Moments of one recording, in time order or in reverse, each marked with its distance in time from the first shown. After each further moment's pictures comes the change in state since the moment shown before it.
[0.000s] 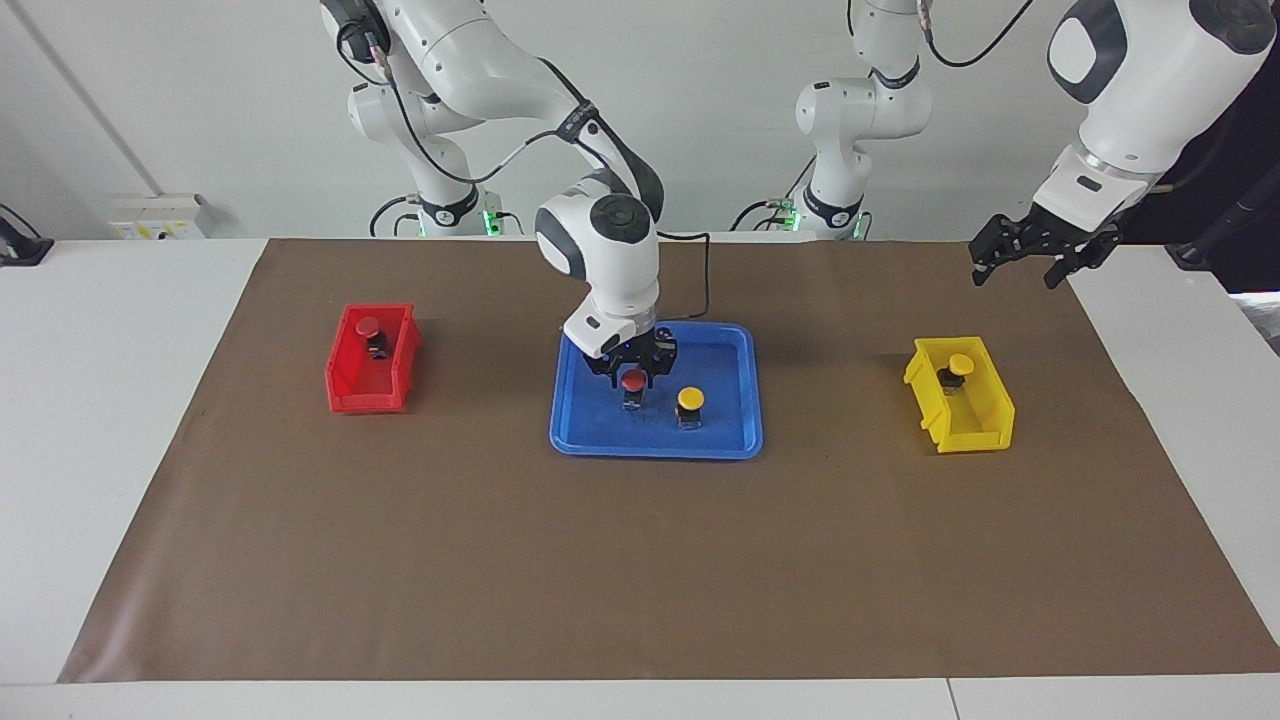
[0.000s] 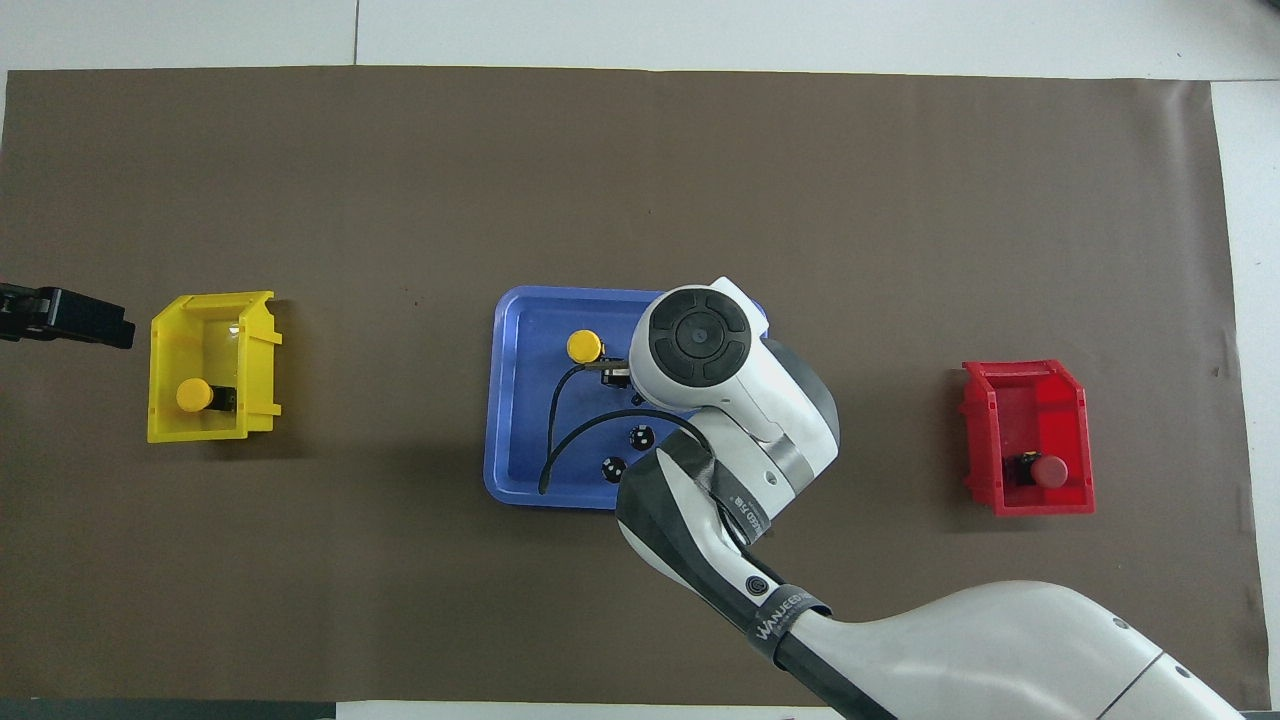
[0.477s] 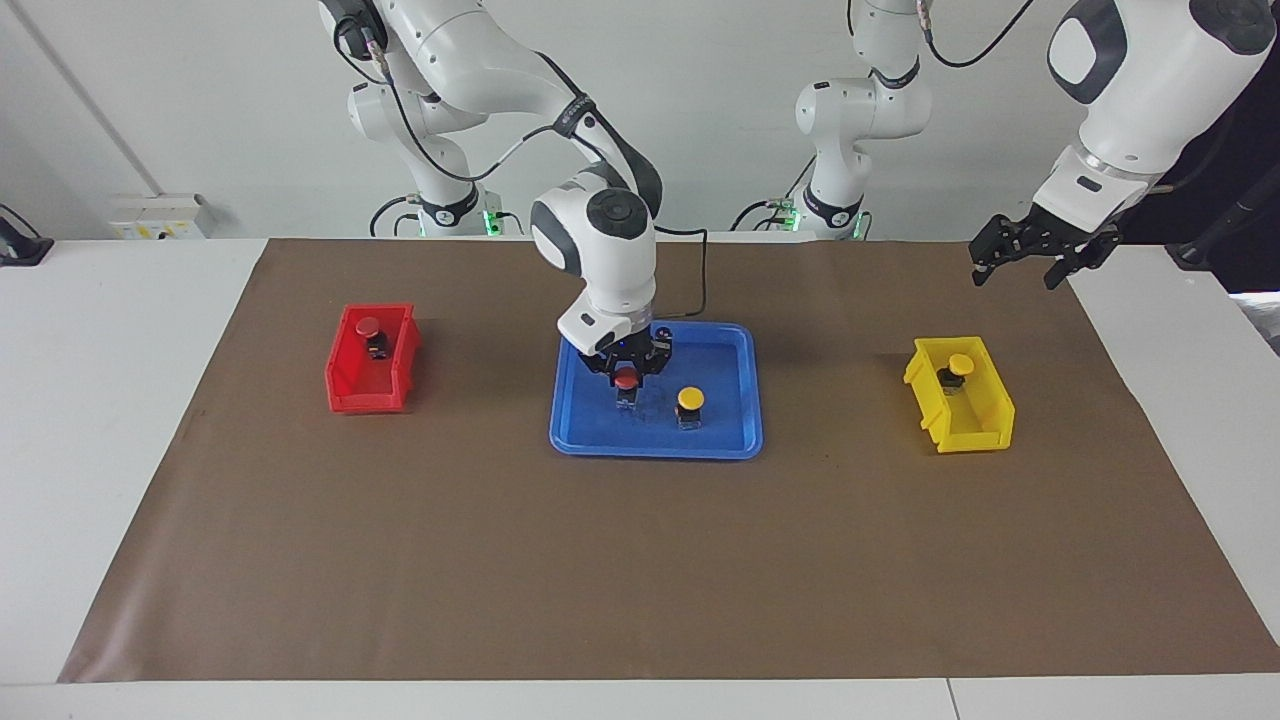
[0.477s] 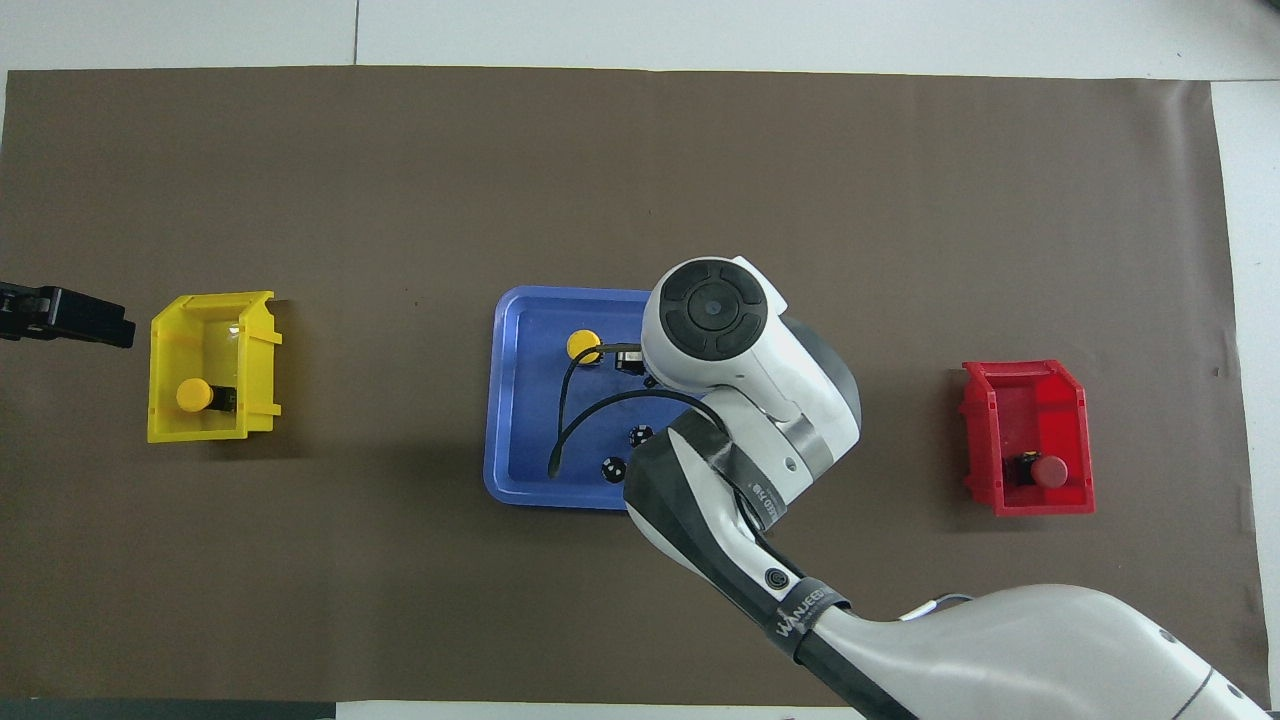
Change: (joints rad) left arm -0.007 0.003 0.000 -0.003 -0.006 0.014 -0.019; right arm -0.057 -0.043 -0.007 0.105 -0.002 -0.175 -0.080
